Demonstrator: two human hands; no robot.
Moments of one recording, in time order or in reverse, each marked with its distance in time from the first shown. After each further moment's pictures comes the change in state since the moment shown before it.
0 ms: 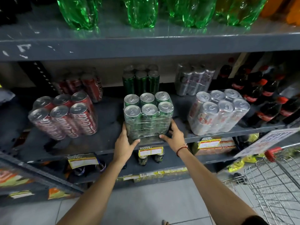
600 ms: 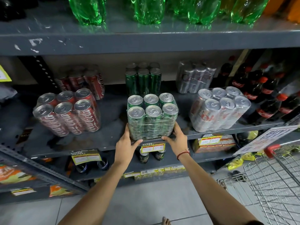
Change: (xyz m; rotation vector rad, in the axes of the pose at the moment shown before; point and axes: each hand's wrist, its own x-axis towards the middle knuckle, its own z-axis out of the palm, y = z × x) left_hand -0.021 -0.004 -0.005 0.156 0.078 0.062; right_hand -0.031 0.002 0.006 0.036 0.110 -0.096
